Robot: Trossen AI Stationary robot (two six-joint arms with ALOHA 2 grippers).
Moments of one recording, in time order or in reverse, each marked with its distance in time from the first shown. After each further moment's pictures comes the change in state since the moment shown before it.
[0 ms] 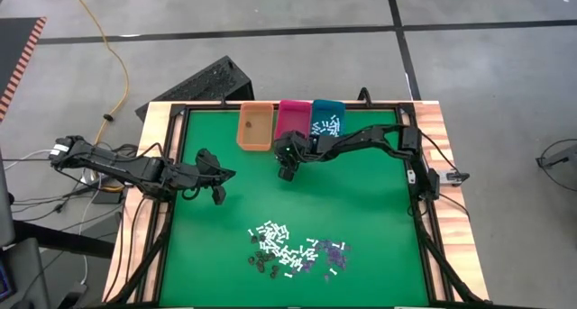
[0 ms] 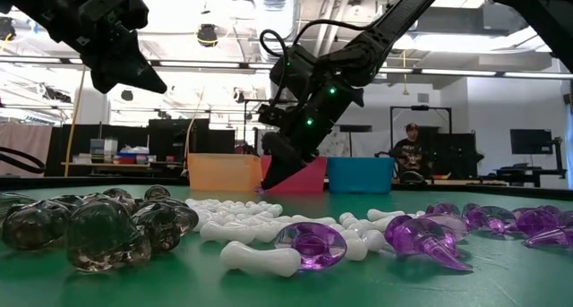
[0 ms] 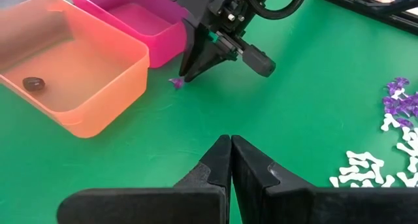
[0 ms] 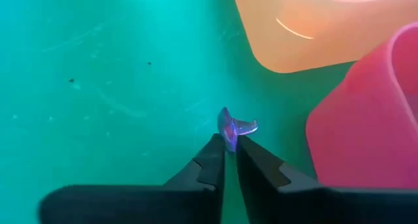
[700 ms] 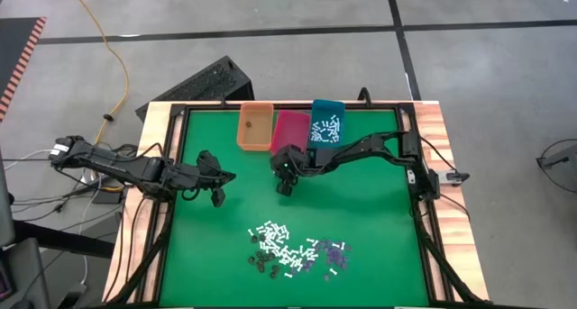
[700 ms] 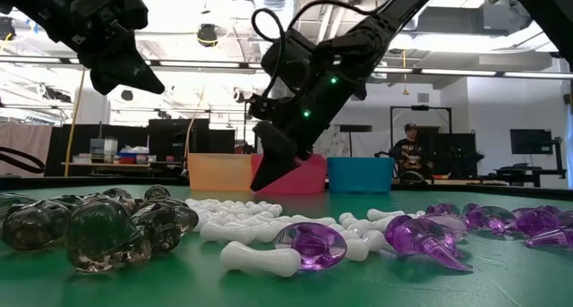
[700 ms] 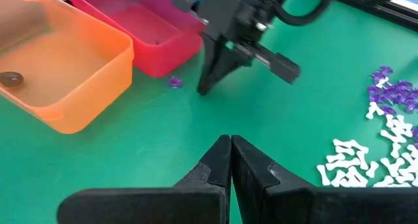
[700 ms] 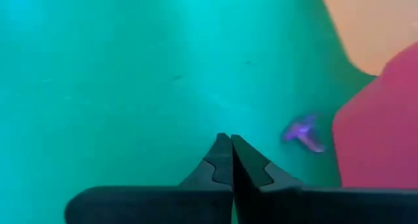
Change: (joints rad) left arm 0.000 0.000 0.000 -0.006 0.054 -0.002; right arm 0.112 -0.004 0.000 -0.006 -0.009 0.070
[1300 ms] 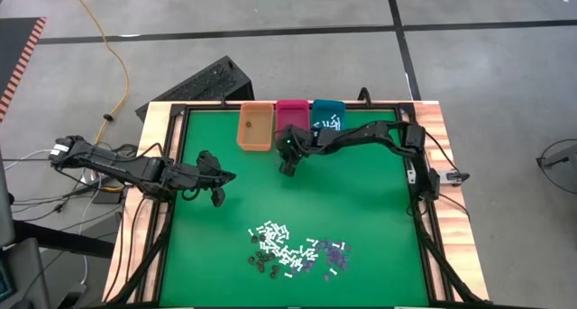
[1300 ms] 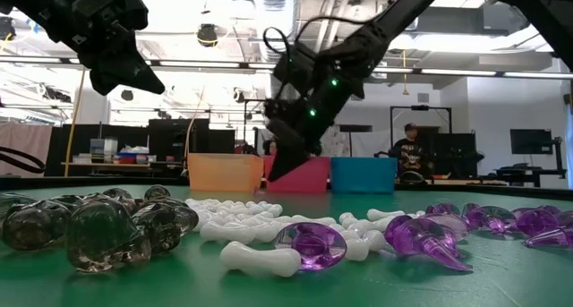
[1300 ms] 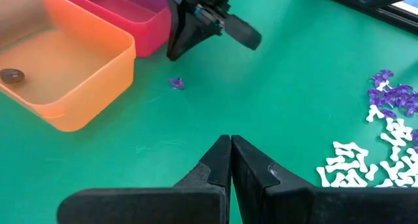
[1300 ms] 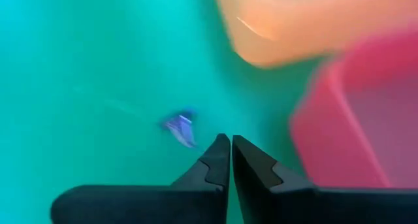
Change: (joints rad) left arm 0.000 0.000 0.000 0.000 -0.002 -0.014; right arm -0.151 -0.026 0.036 -0.096 -0.078 -0.039
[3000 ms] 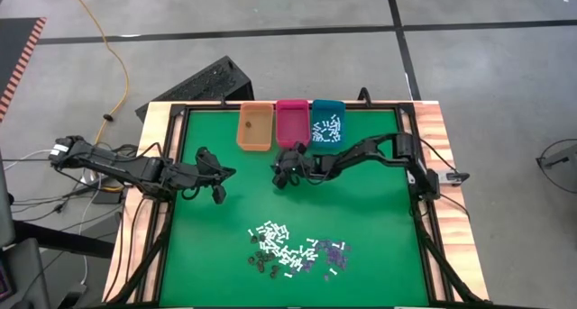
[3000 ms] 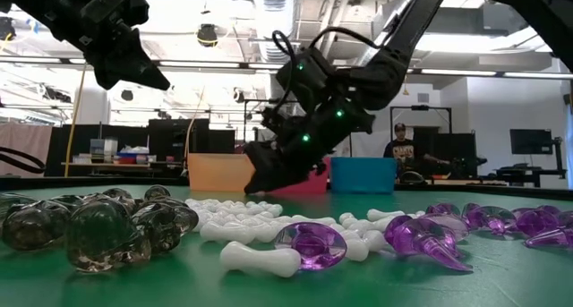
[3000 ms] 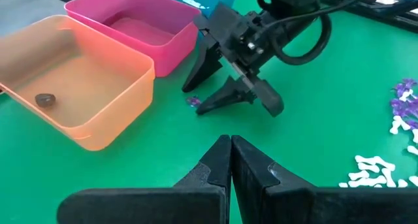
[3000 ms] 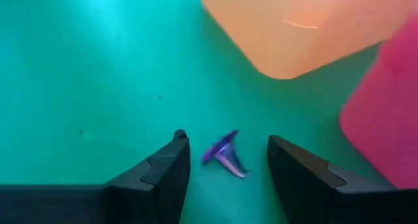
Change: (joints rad) left arm 0.000 0.000 0.000 0.030 -0.085 0.072; right arm 0.150 0.091 -0.198 0.527 0.350 0.202
